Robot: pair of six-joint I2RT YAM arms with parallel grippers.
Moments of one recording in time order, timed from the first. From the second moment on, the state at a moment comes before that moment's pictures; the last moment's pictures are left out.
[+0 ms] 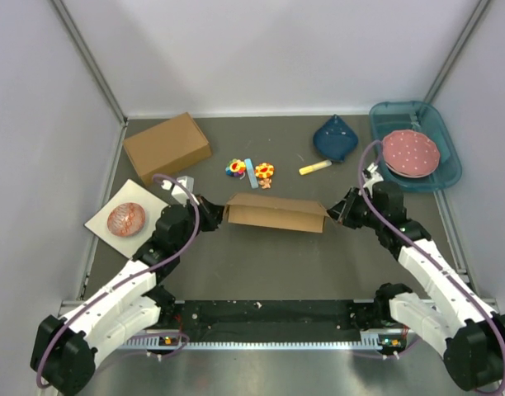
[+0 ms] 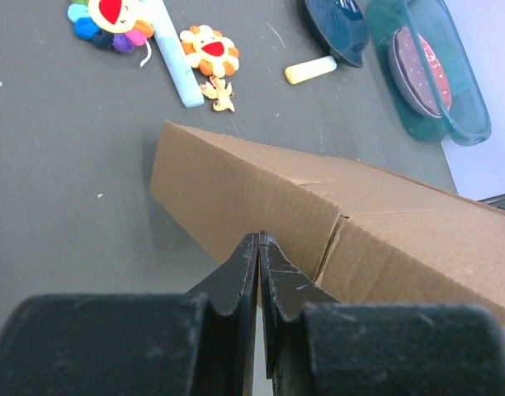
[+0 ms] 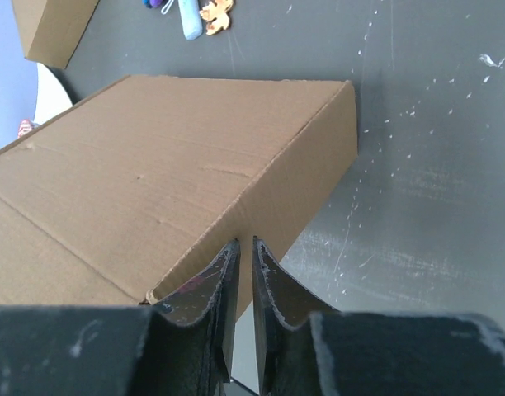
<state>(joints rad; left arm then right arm) -0.53 0.78 0.39 0.15 0.00 -0.69 0.28 0.88 0.58 -0.27 -0.34 0.67</state>
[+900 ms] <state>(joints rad) -0.52 0.78 0.53 -0.07 0.08 -0.68 0.27 1.01 0.84 -0.55 -0.30 0.64</state>
